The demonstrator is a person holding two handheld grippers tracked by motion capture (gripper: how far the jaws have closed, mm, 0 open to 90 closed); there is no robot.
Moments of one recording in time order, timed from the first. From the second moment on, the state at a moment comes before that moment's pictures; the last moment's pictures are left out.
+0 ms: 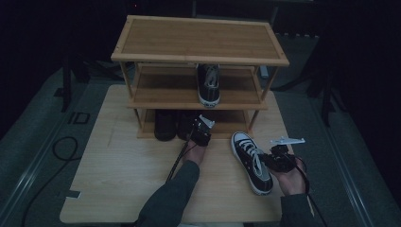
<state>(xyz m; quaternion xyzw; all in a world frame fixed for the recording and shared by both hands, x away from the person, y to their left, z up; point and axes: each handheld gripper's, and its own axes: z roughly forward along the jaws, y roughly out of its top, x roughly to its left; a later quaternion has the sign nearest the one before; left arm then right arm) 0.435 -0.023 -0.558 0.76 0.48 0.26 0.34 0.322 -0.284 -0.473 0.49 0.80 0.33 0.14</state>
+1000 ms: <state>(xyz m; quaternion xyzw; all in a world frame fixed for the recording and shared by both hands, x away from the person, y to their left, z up) 0.435 -0.023 -0.558 0.76 0.48 0.26 0.34 0.321 -0.279 -0.441 0.44 0.81 0.35 0.13</state>
